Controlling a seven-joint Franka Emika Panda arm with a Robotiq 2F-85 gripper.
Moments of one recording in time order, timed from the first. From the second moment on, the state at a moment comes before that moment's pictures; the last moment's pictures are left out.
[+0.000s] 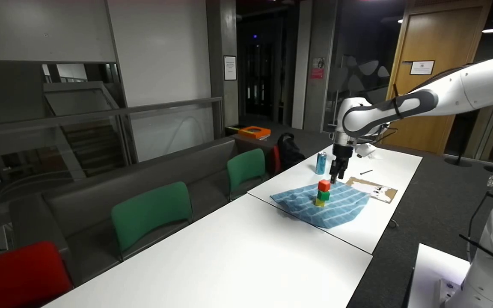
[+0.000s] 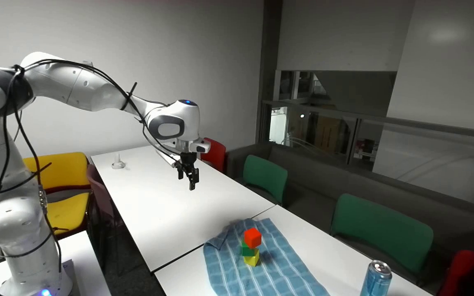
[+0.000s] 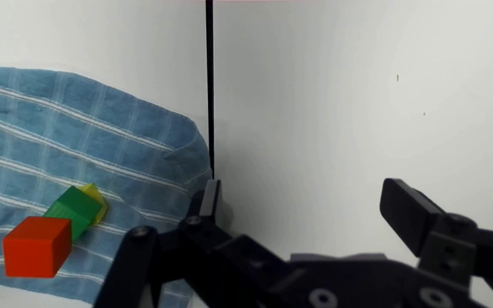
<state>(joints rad) -0.07 -0.14 -0.16 -2.22 0.12 2.08 -0.26</state>
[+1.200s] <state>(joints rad) -0.07 0.14 -0.15 -2.08 0.16 2.09 -0.37</state>
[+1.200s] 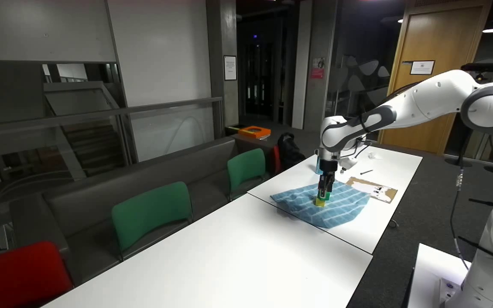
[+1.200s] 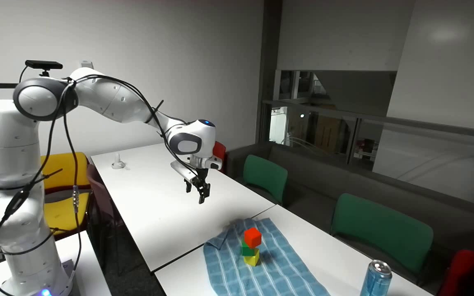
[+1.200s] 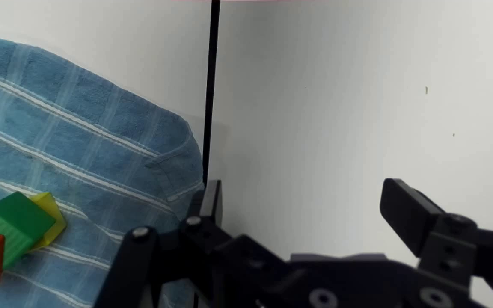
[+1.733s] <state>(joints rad) -0.12 0.45 -0.08 -1.92 0.16 2.09 -0.46</state>
